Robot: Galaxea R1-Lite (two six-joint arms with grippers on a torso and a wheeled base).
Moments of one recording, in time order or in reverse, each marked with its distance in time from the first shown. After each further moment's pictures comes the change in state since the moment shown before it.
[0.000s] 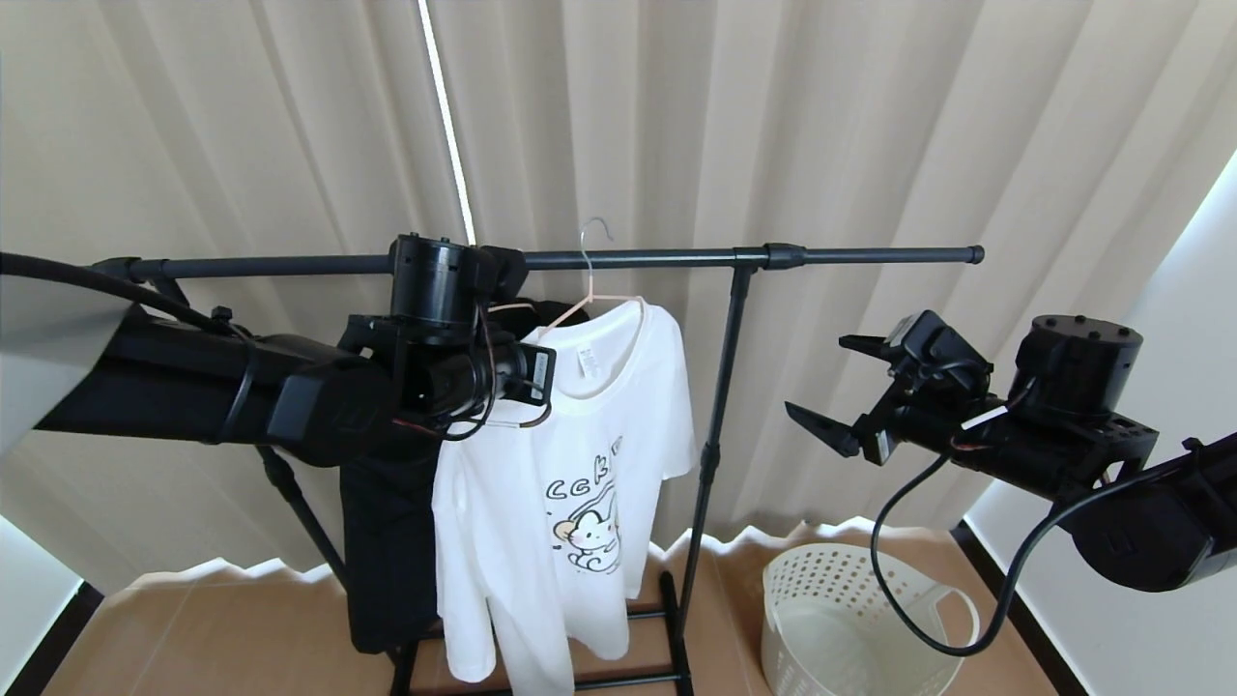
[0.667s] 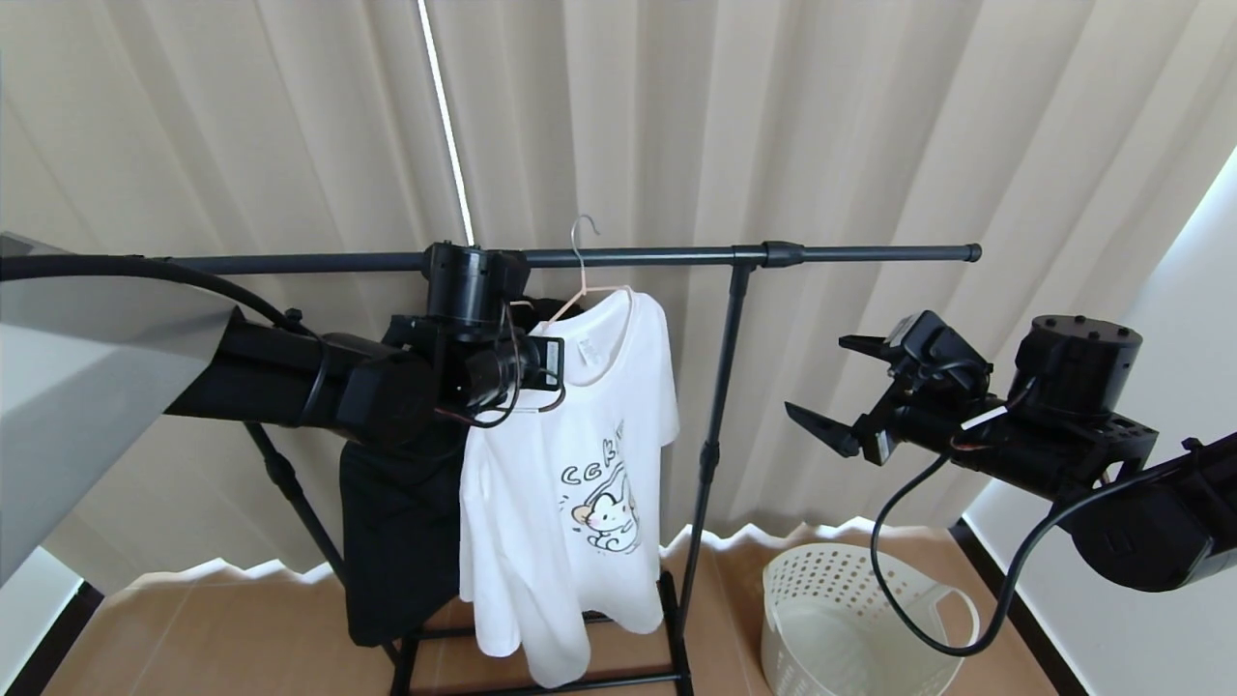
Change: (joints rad) left arm 0.010 0.110 -0.113 0.000 0.062 -0.106; right arm 0.000 0.001 0.000 0.000 0.000 0.000
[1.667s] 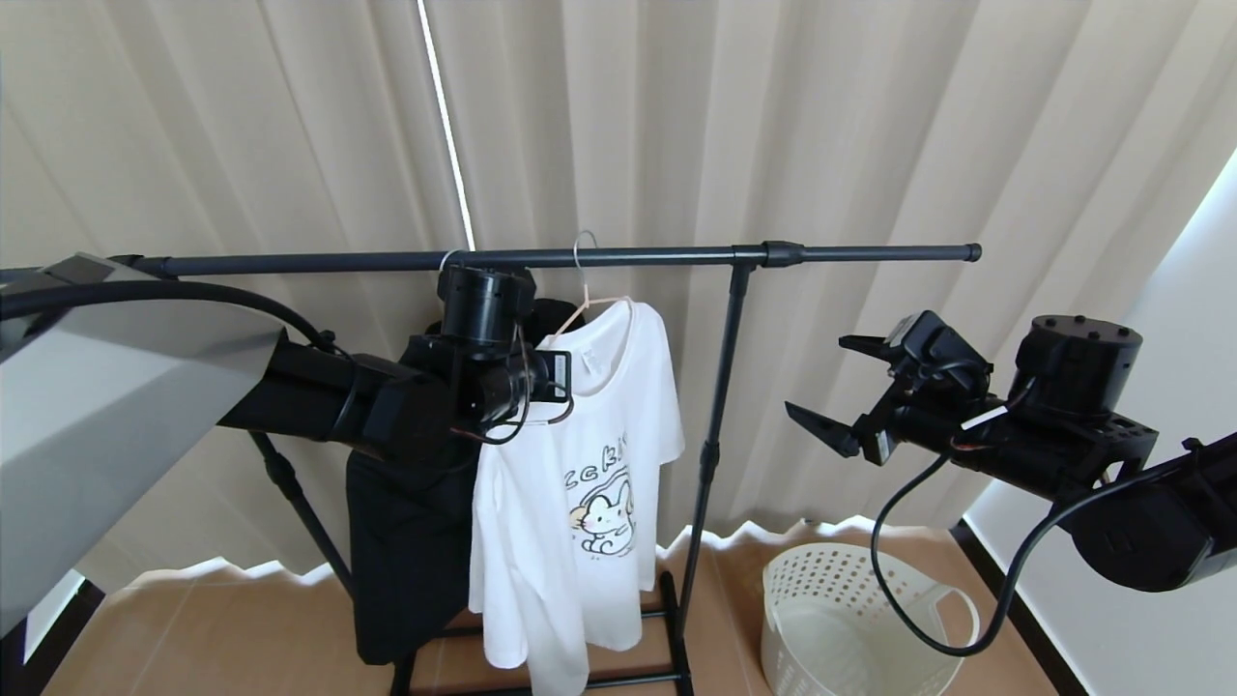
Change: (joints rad) left arm -0.006 0.046 0.019 -0.063 0.000 -0.036; right arm 0.000 0.000 0.000 0.000 0.000 0.000
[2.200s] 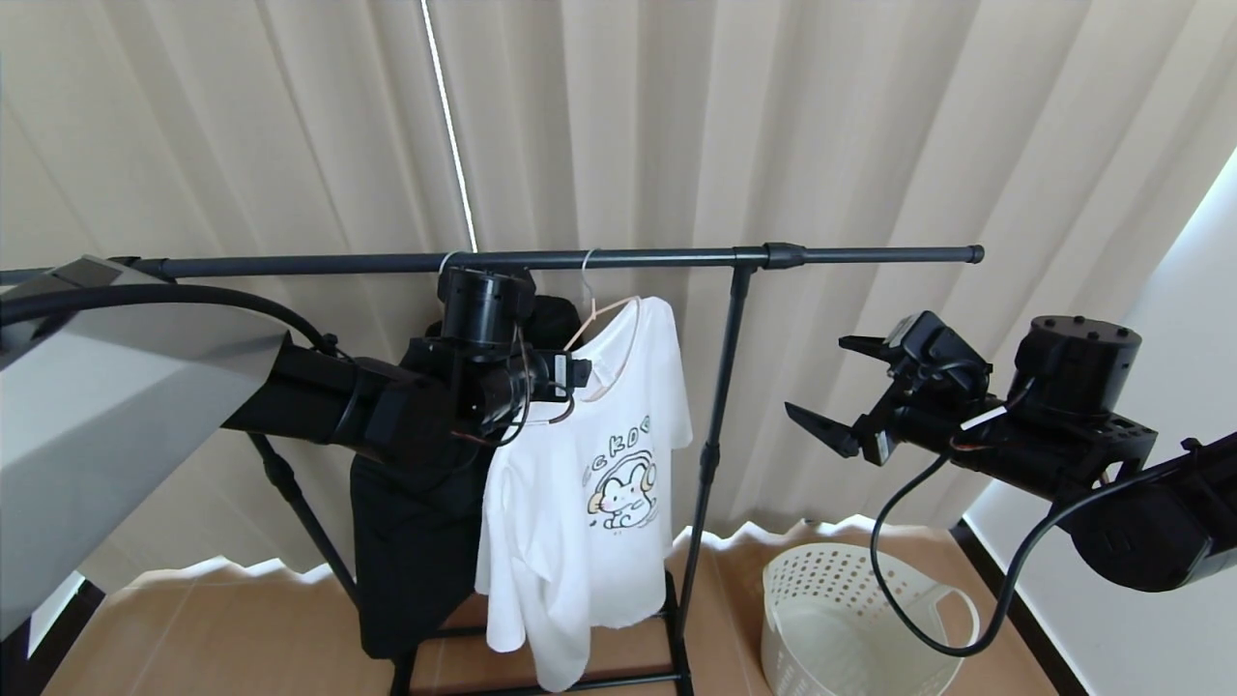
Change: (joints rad) left arm 0.000 0.005 0.010 -0.024 0.000 0.000; right arm 0.000 0.002 0.000 0.000 0.000 0.000
